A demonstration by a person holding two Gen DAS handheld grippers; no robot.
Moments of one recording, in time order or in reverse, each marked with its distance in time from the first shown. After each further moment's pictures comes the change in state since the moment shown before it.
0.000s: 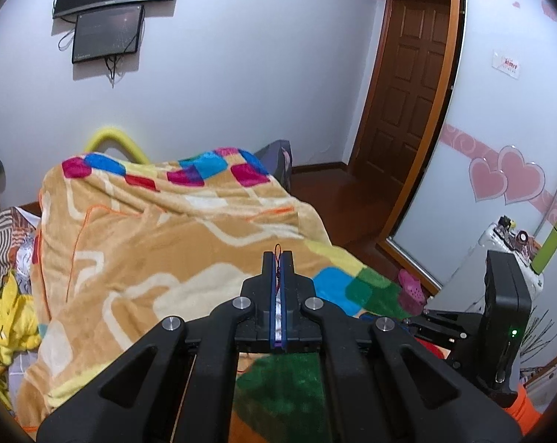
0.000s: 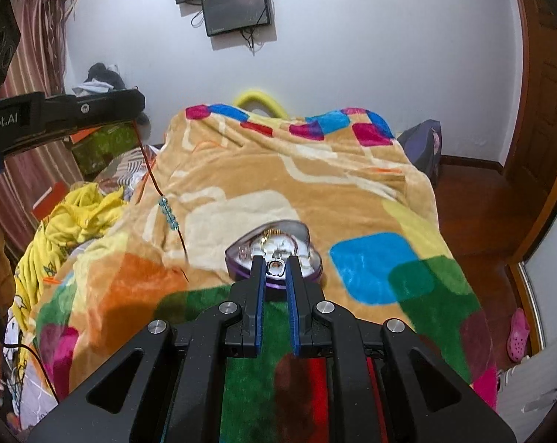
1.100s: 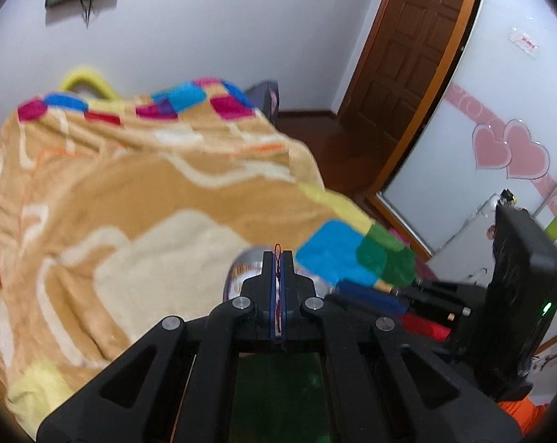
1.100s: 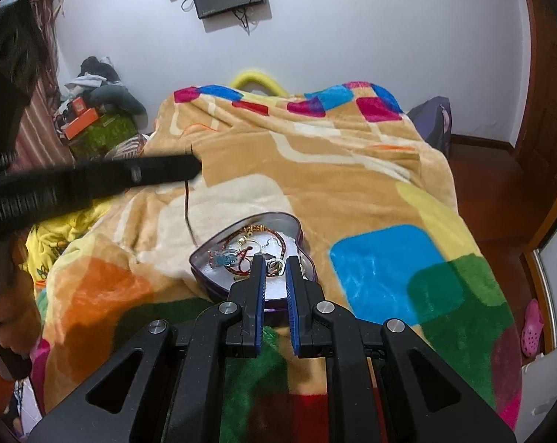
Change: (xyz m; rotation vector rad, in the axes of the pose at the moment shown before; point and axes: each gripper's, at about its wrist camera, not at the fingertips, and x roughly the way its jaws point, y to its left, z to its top) left arm 0.115 0.014 -0.040 -0.050 0.250 -0.089; right arm 0.059 -0.024 0.001 0.033 0.083 0.039
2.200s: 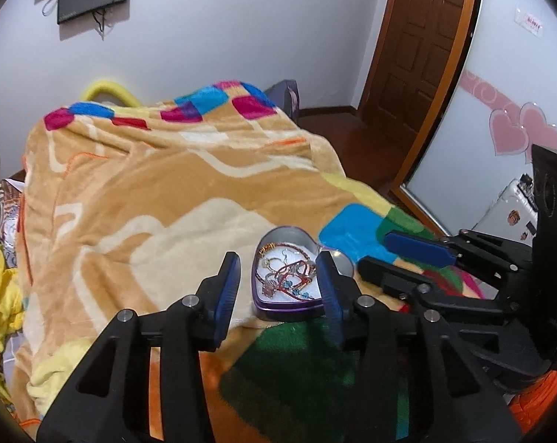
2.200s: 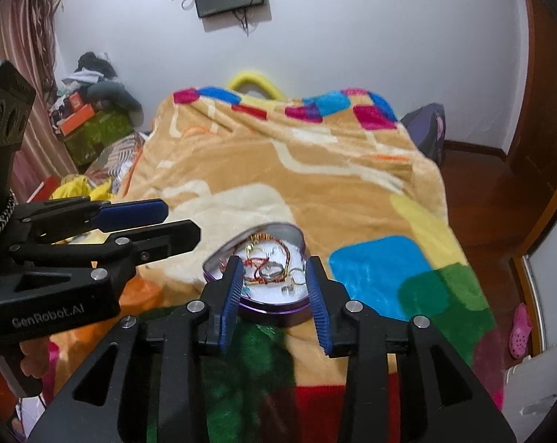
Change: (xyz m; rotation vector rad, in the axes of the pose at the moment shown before) left arm -0.037 -0.009 -0.014 0.049 -0.032 0.126; right arm -0.025 0.015 0.013 -0.023 -0.012 -0.046
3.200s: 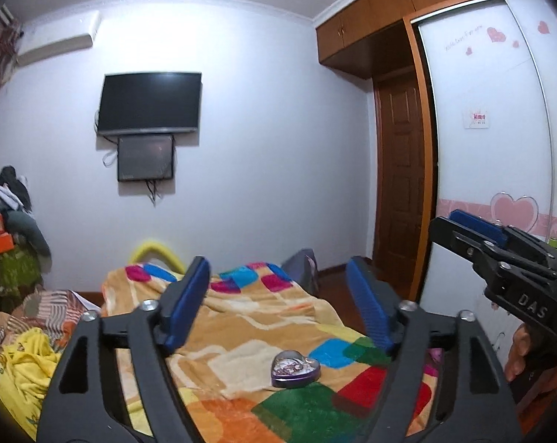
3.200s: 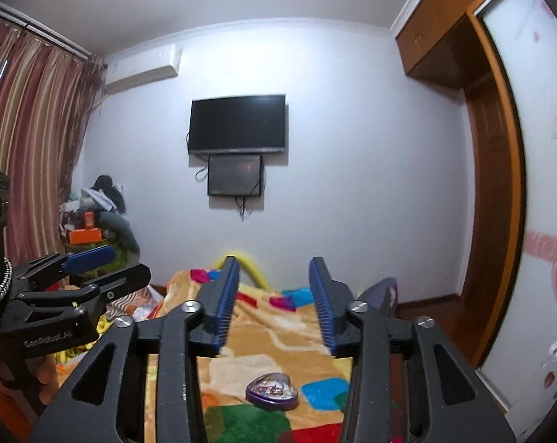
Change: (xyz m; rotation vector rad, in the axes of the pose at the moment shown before) left arm -0.274 -0.066 -0.040 0.080 -0.689 0.138; right arm -0.233 0.090 0.002 -0.104 -0.705 -0.156
